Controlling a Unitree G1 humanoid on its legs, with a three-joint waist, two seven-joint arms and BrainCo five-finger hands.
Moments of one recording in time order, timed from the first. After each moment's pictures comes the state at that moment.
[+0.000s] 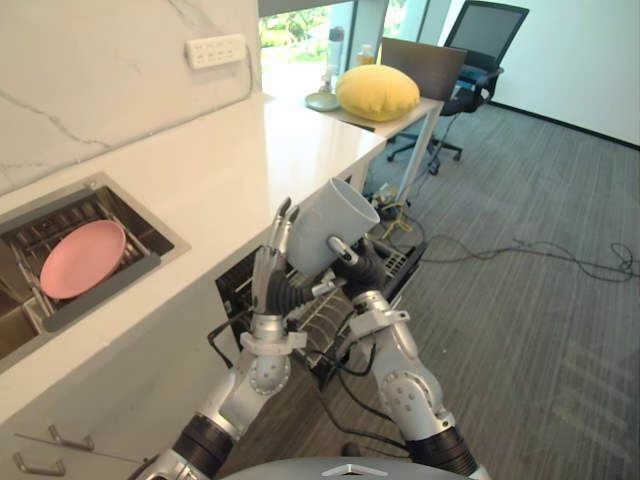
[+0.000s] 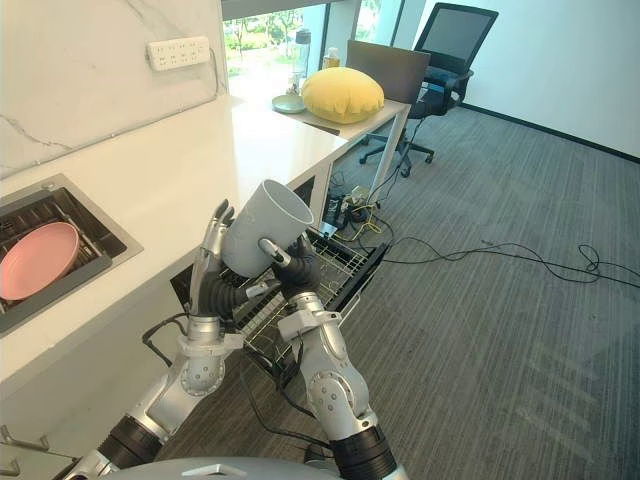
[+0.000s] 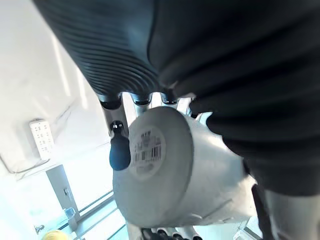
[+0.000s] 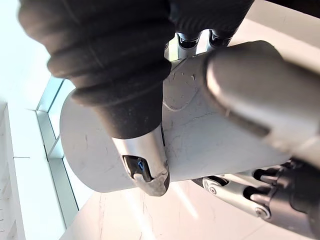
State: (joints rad) left arm -0.08 0.10 -0.49 0.11 0.68 -0.38 0.77; right arm -0.04 -0.01 0.33 -0.27 0.86 -0.01 -0.08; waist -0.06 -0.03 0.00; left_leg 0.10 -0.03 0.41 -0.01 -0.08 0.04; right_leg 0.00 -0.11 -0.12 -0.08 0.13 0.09
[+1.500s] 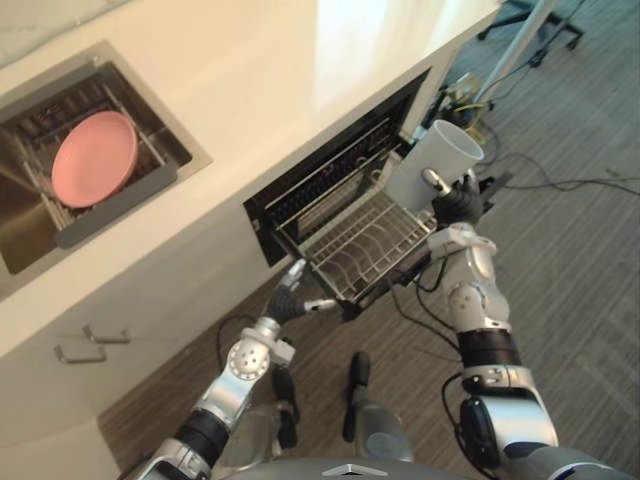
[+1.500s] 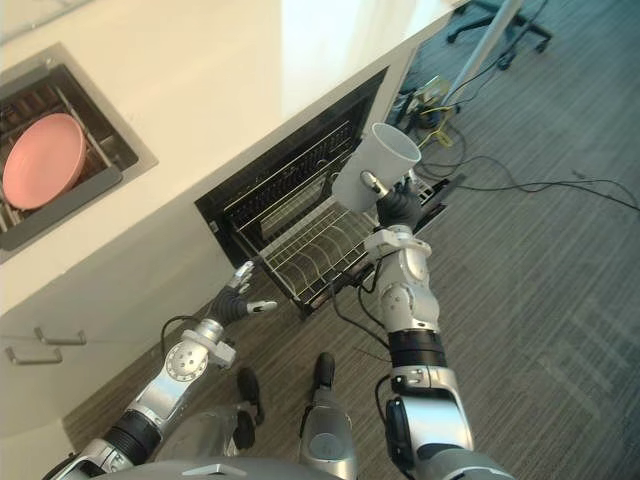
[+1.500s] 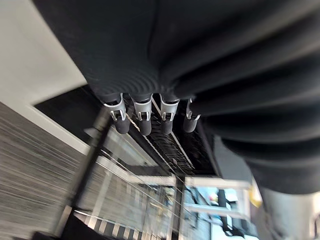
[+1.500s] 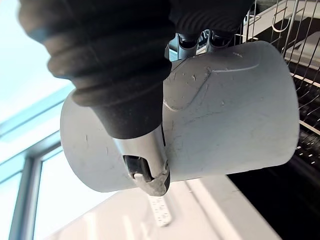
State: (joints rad) left arm -0.11 0.12 -0.39 0.46 -0.02 -0.29 0.09; right arm -0.50 -0.31 -0.14 0.32 0.70 -0.04 -0.05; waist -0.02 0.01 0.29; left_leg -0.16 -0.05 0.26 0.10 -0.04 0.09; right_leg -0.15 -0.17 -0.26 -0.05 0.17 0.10
